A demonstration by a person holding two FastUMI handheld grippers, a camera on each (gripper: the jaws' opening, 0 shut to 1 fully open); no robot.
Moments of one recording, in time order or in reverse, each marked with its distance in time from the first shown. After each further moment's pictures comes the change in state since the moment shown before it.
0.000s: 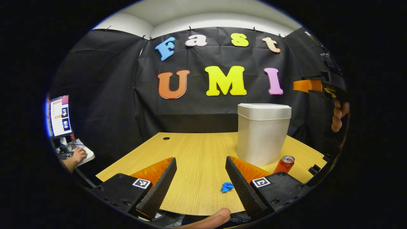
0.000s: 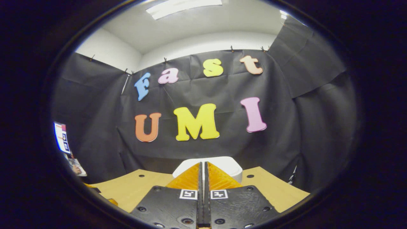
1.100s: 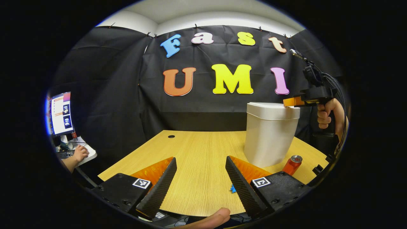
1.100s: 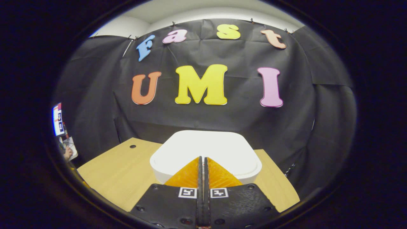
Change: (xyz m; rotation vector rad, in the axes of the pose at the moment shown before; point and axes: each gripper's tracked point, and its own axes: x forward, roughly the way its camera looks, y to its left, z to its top) left arm 0.008 0.032 -0.004 -0.028 0.024 0.034; right arm 0.082 0.018 -0.074 -0.129 0.313 0.083
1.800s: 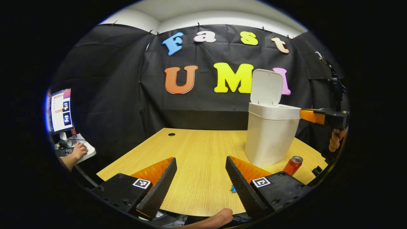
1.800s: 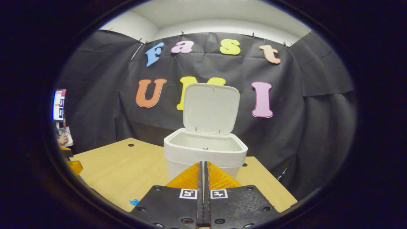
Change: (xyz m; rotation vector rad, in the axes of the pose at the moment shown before) left arm 0.004 -0.002 -0.004 -0.033 0.018 -0.025; right arm -0.071 -0.003 -0.045 -0.077 -0.138 -0.068
